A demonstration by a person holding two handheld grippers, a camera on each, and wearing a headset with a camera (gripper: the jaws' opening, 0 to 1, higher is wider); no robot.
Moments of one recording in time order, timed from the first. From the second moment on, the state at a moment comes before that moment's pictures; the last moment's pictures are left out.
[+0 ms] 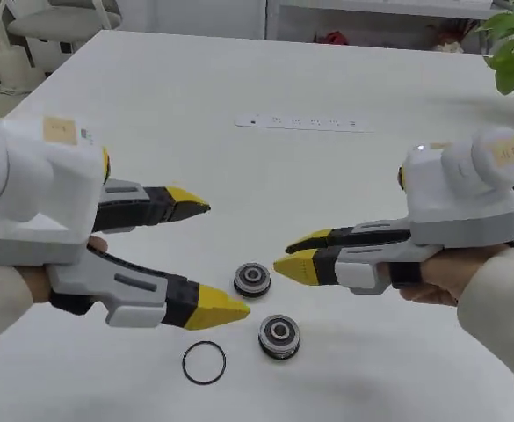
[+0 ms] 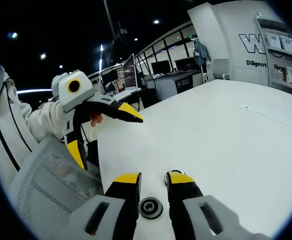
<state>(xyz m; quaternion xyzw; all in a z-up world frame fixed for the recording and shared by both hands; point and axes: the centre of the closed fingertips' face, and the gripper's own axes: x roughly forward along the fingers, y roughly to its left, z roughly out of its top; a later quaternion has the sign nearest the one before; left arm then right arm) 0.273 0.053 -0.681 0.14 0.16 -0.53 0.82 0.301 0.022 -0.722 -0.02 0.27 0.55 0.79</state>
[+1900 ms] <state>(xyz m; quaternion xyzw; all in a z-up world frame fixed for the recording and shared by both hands) 0.267 0.002 -0.786 0.15 0.21 -0.57 0.78 0.263 -0.001 -0.814 -0.15 0.34 0.60 0.71</state>
